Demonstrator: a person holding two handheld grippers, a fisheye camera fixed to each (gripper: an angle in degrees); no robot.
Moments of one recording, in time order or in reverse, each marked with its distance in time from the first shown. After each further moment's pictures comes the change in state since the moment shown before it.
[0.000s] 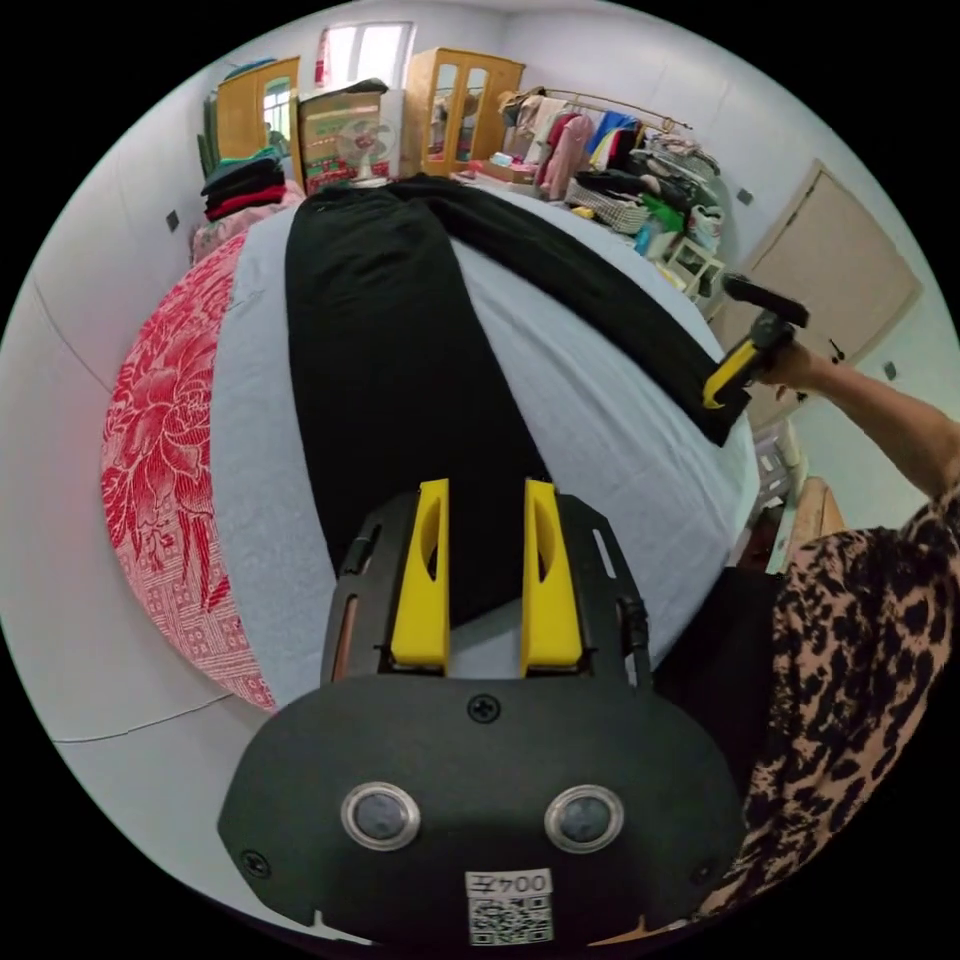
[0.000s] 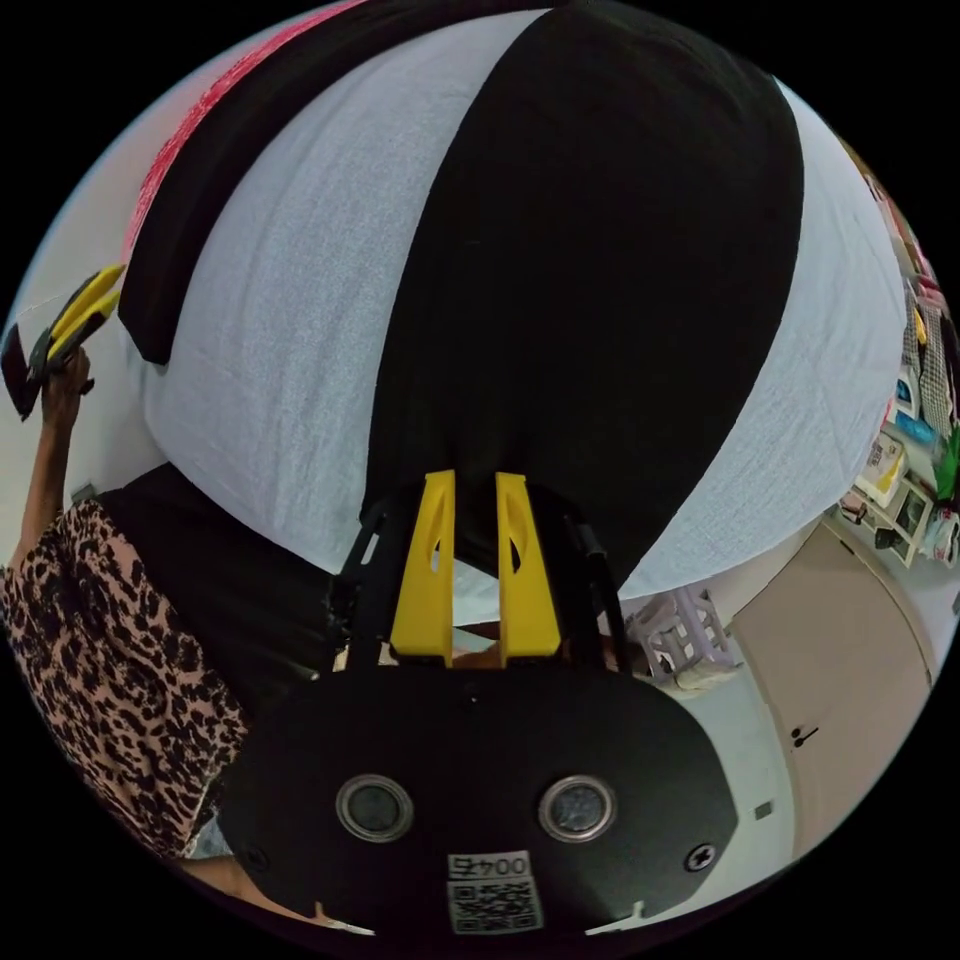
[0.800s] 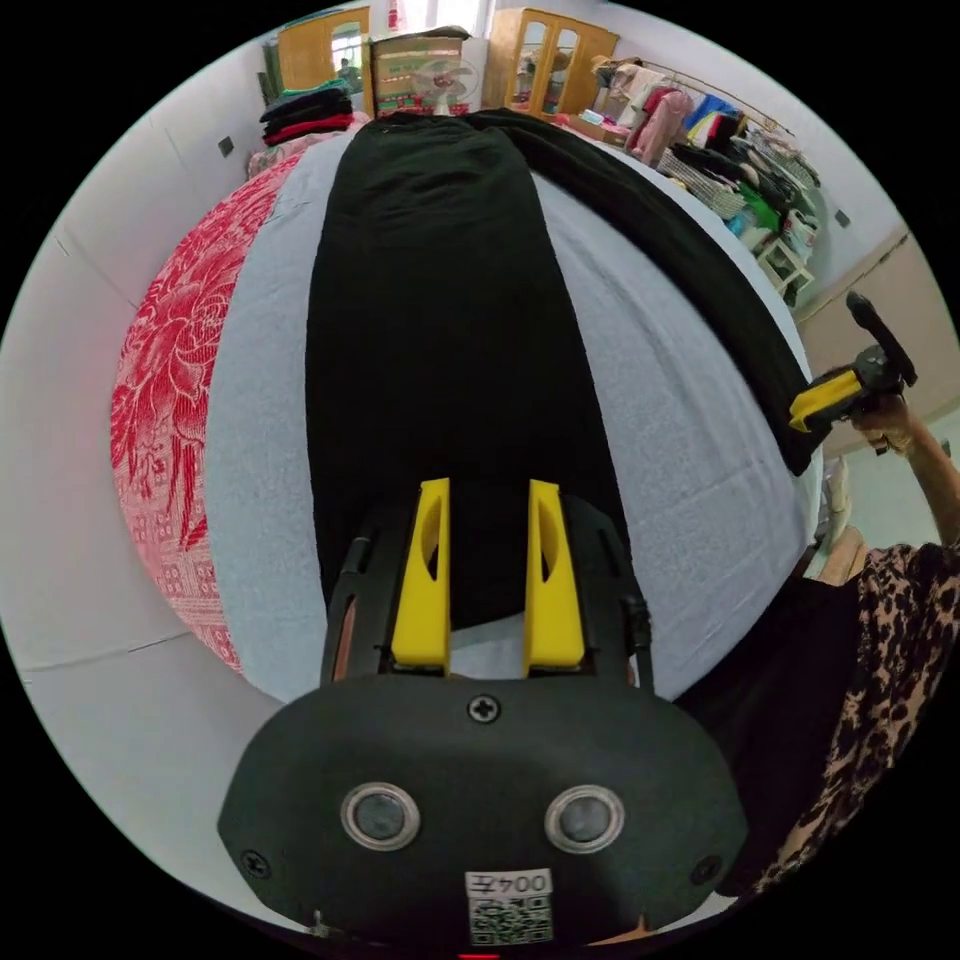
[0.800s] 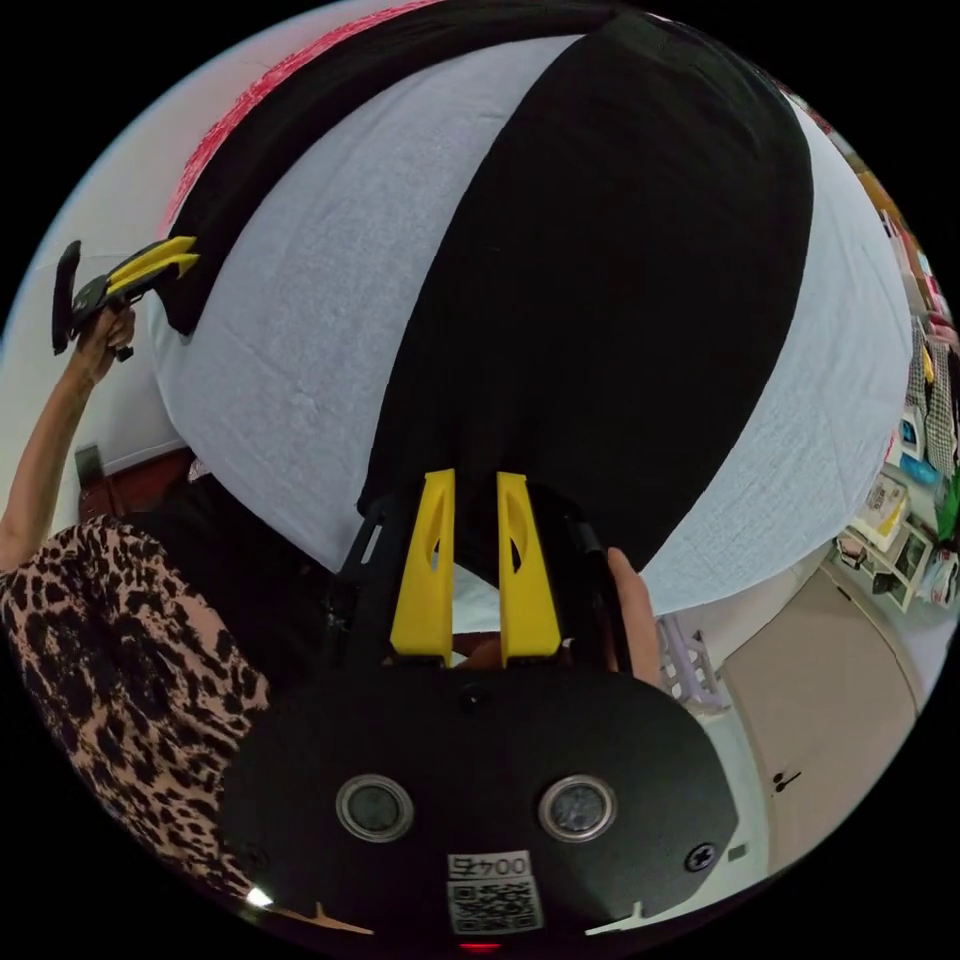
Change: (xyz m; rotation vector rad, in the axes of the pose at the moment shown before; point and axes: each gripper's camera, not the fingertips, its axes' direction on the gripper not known) left arm 0.006 -0.005 0.073 -0.142 -0.103 -0.199; right arm -0.012 0.077 -0.031 0.086 -0.015 -0.091
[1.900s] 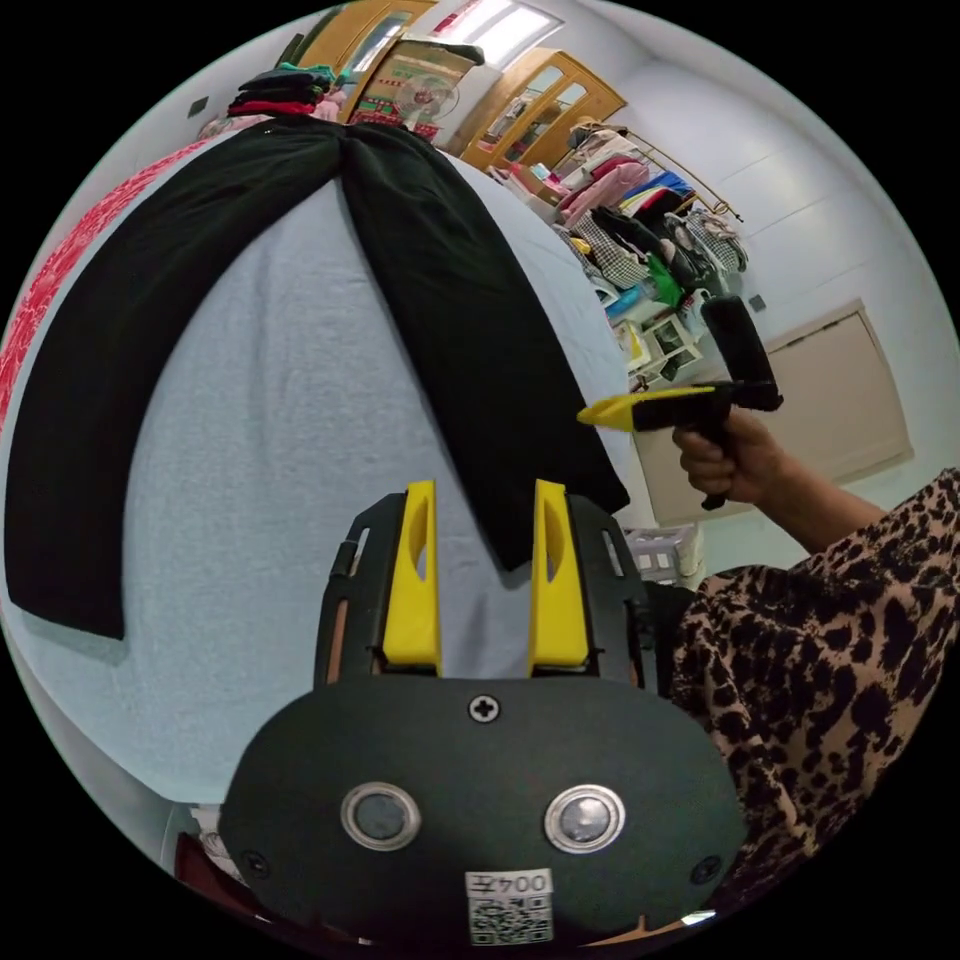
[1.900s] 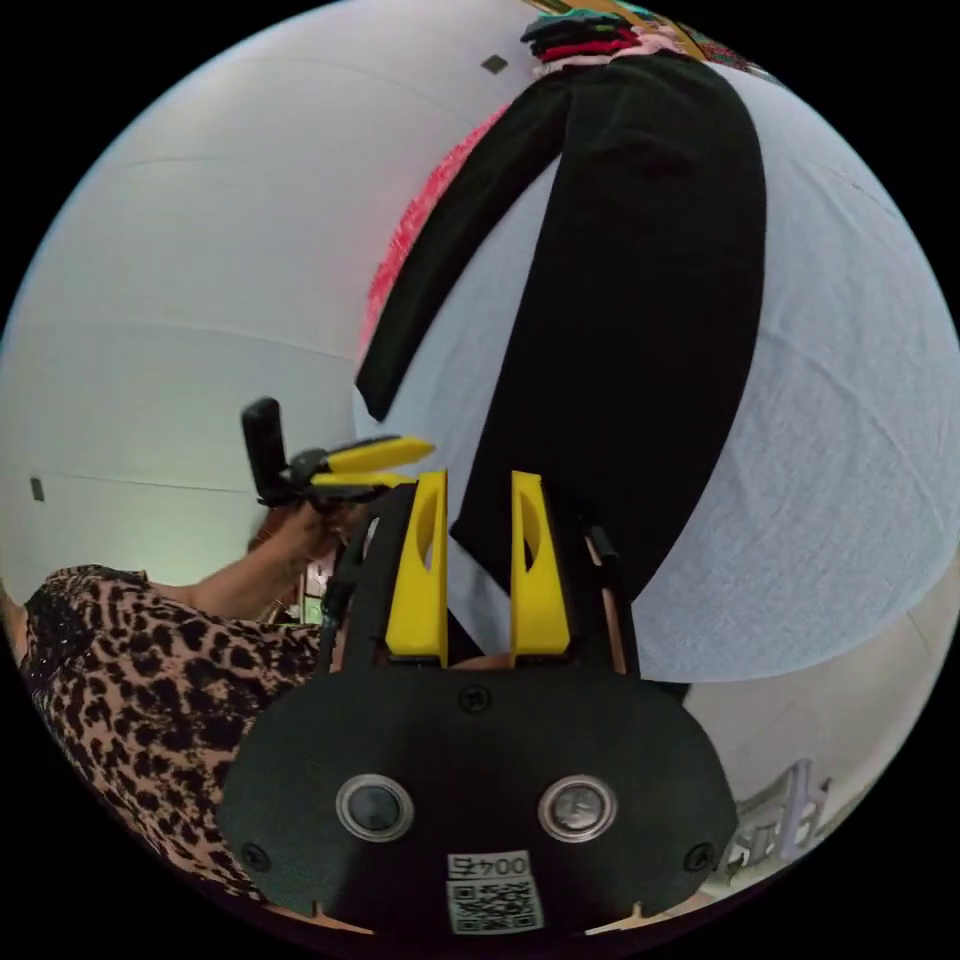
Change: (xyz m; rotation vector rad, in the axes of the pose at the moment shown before) left arm 0.218 0.002 0.078 0.117 0.406 -0.113; right arm 0.108 0.171 -0.204 0.368 -0.608 -0.125
